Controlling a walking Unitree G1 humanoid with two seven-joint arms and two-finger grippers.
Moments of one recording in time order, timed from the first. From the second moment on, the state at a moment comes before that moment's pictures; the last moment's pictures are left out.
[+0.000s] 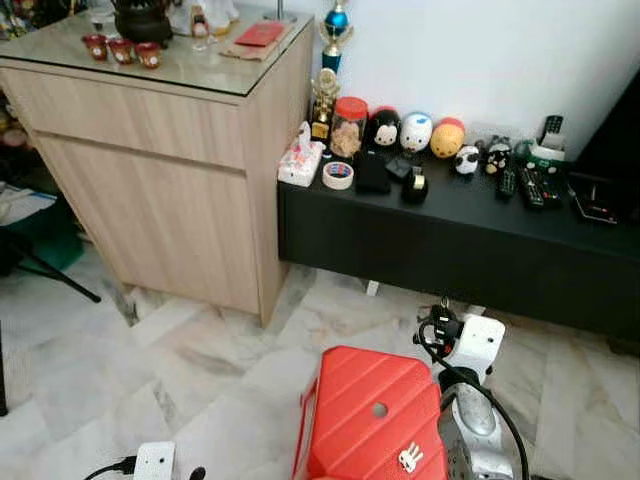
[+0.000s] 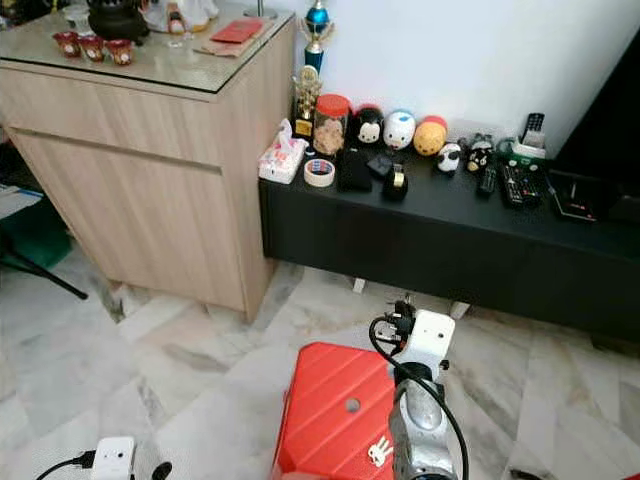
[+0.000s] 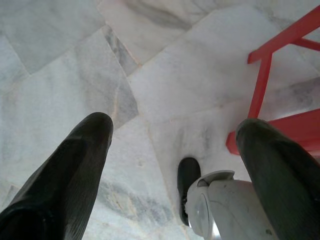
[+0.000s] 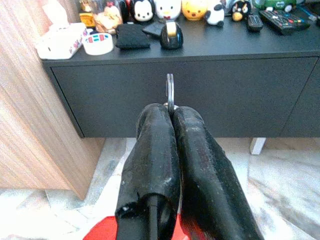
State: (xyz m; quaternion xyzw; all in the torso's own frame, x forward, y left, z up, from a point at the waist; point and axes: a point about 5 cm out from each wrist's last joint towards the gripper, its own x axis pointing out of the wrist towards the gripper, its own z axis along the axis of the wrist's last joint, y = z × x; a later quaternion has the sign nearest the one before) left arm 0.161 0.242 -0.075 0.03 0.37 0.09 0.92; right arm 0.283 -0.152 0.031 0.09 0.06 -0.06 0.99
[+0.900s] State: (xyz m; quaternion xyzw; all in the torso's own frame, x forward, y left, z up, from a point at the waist) left arm 0.162 0.241 -0.075 0.02 0.38 0.10 0.92; right arm 0.294 -0.150 0.039 0.10 0.06 -0.07 0.99
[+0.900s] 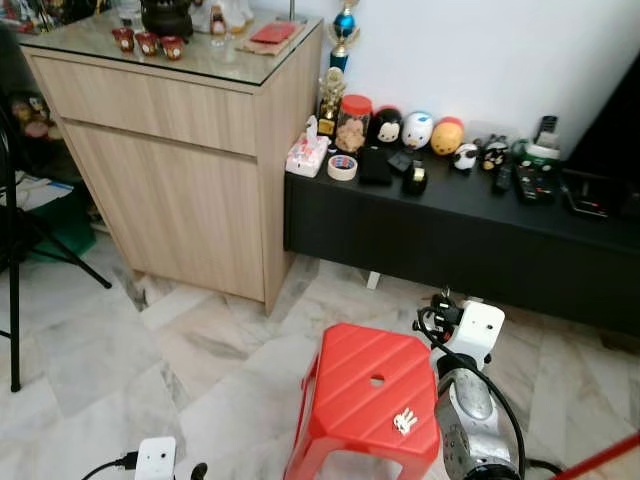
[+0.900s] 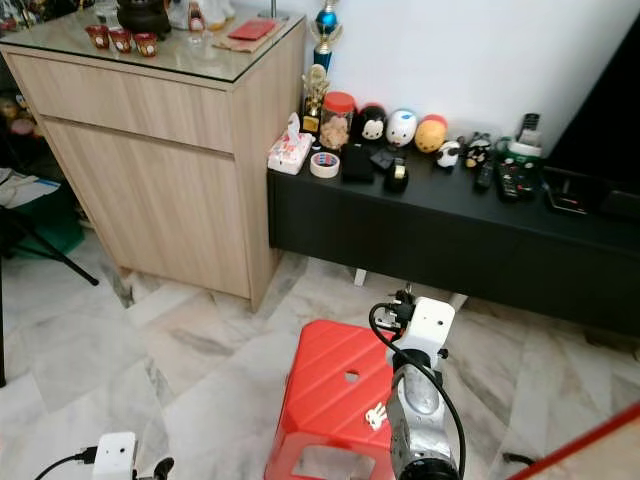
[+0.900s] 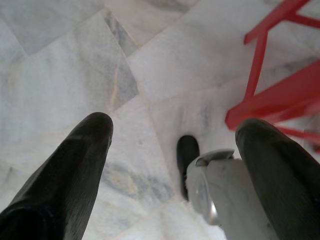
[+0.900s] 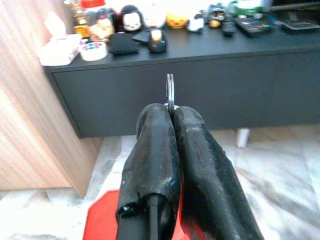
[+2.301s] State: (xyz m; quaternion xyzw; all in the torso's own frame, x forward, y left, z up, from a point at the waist) left arm 0.170 0.226 -0.075 0.01 0.37 0.07 0.93; right arm 0.294 -0.157 0.035 0.12 0.07 -0.09 0.99
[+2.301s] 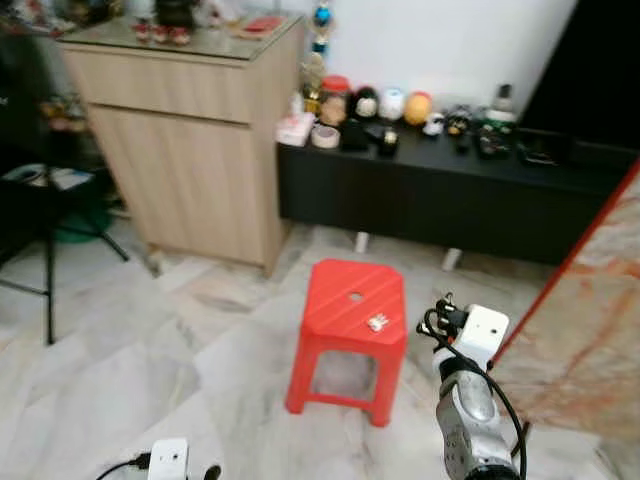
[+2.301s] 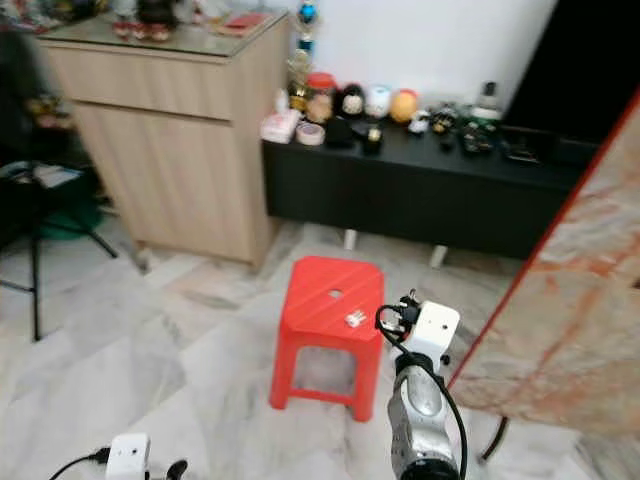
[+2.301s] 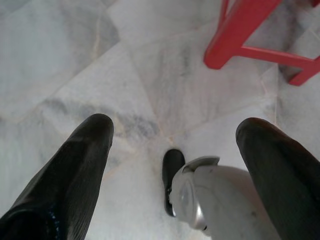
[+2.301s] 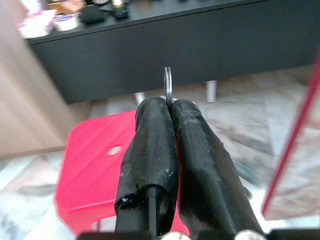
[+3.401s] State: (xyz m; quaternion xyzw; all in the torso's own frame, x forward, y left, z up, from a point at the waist) left arm 0.171 0.214 -0.077 0.01 0.37 0.05 0.93; right arm 0.294 -0.163 0.033 0.11 0.08 -0.10 0.99
